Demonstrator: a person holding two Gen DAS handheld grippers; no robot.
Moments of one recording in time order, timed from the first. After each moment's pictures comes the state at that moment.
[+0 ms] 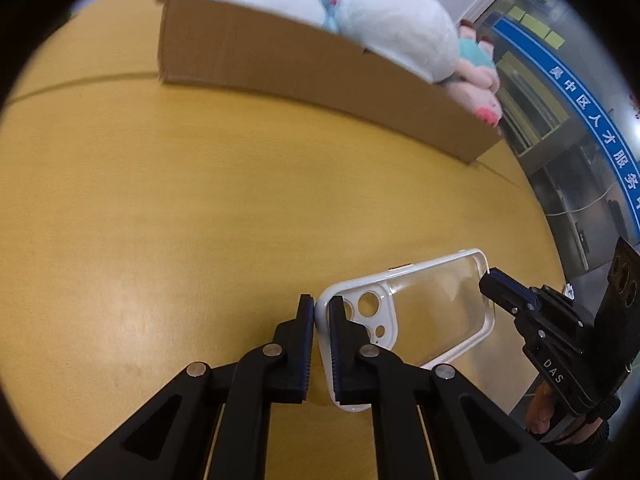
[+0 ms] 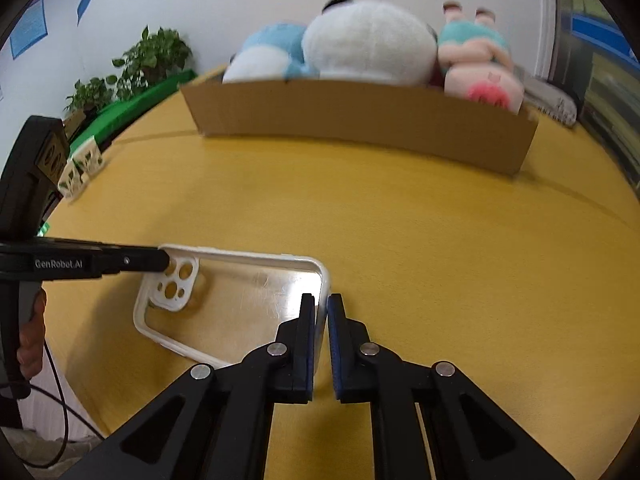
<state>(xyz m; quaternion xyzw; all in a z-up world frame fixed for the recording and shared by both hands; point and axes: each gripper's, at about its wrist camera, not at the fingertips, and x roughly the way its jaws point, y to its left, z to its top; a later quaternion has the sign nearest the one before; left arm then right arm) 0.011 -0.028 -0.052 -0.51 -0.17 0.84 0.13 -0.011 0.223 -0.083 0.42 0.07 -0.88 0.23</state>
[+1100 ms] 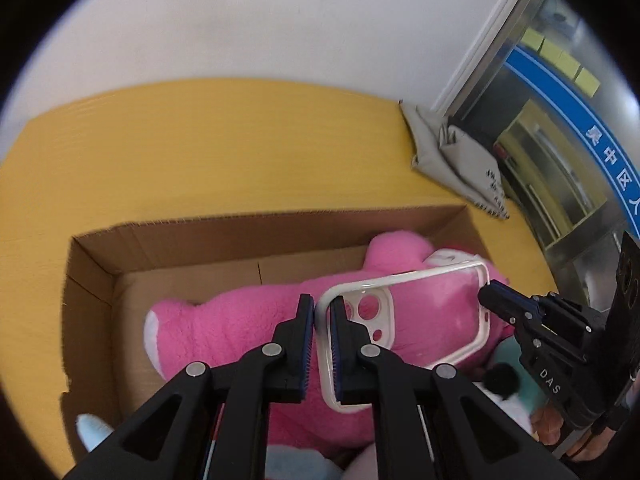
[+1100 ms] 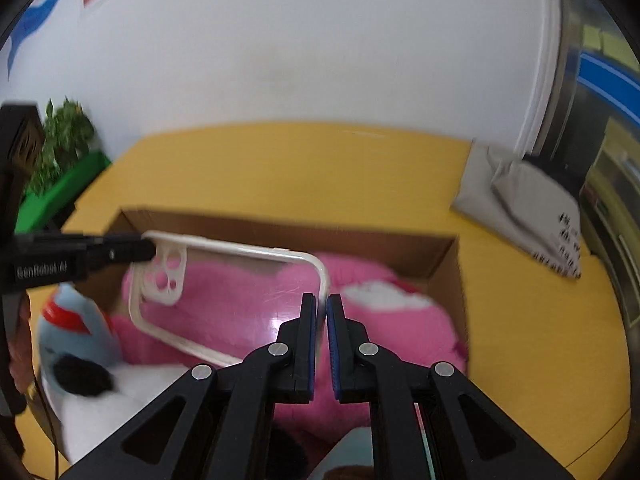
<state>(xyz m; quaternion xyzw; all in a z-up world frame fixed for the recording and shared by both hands) -0.426 -0.023 0.024 -0.49 -0.09 0.85 0.16 -0.419 0.192 0.004 0.42 0.06 -0.90 0.14</state>
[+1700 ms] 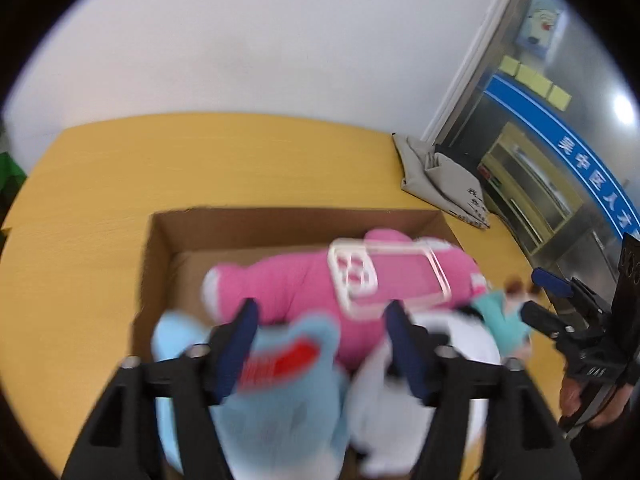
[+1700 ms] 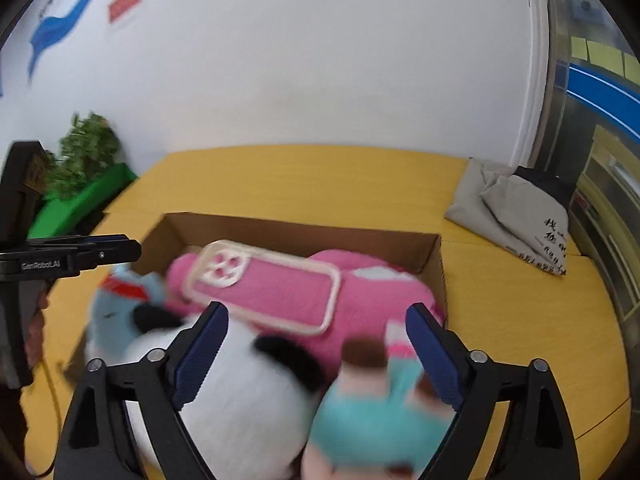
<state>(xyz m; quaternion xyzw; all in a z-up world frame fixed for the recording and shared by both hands) -0.298 -0.093 0.078 -0.42 -0.09 0.89 0.15 -0.314 0.217 0.057 0.36 0.04 -0.91 0.19</state>
